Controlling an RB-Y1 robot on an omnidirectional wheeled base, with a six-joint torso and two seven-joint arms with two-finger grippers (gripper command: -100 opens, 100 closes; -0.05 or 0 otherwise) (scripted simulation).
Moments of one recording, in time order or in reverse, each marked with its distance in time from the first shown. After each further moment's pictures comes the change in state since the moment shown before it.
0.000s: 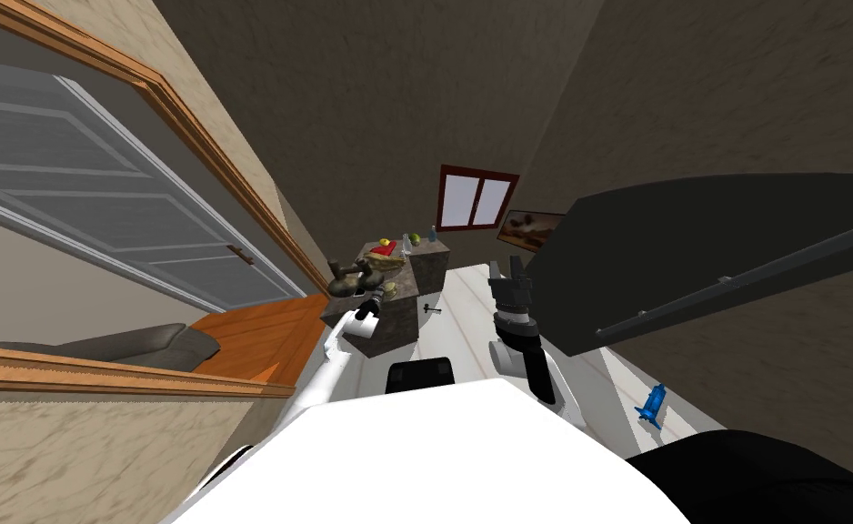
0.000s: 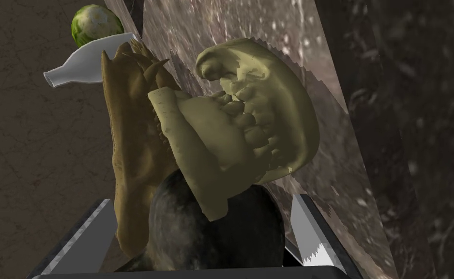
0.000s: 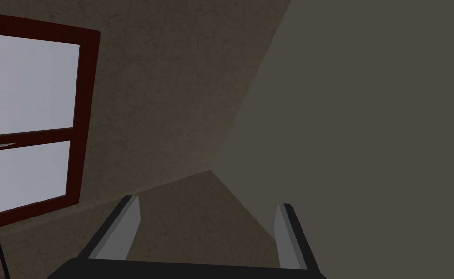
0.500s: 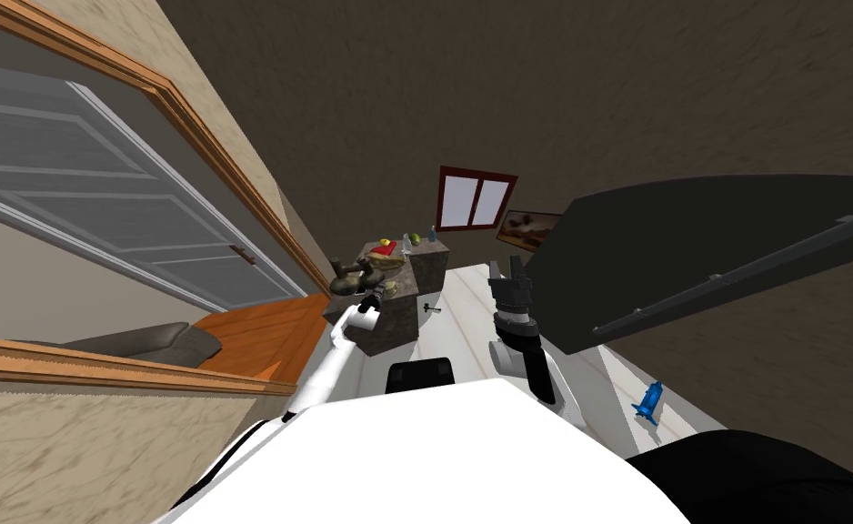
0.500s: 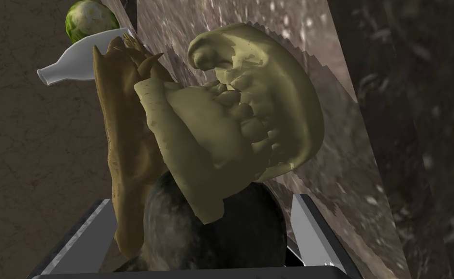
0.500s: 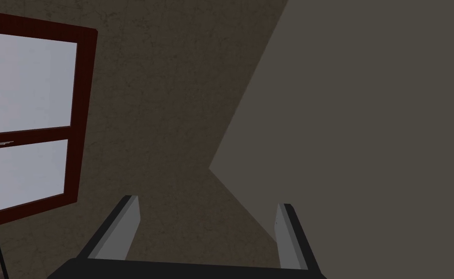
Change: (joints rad) left arm -0.095 -0.010 0.037 0.138 0.017 -0.036 -0.031; right arm 0.000 0.000 0.000 0.000 0.000 0.000 0.000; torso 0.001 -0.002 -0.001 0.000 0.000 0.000
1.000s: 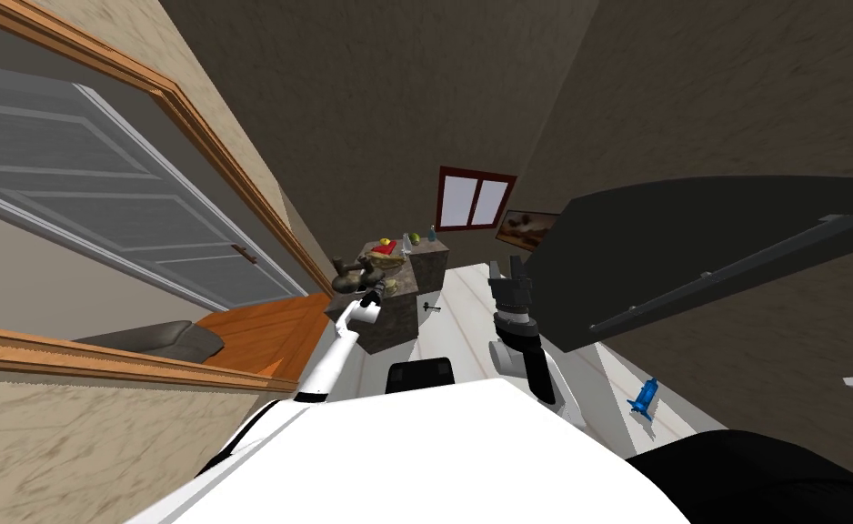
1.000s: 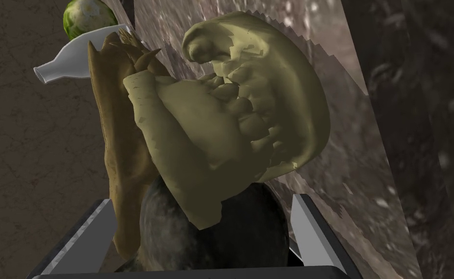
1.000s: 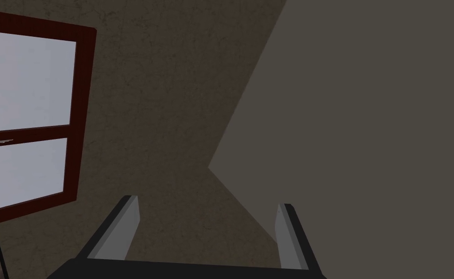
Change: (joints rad) left arm -0.093 -0.012 0.038 0.141 0.014 -0.053 -0.029; right arm 0.000 0.000 0.000 0.000 0.000 0.000 0.000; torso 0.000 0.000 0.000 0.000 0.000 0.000
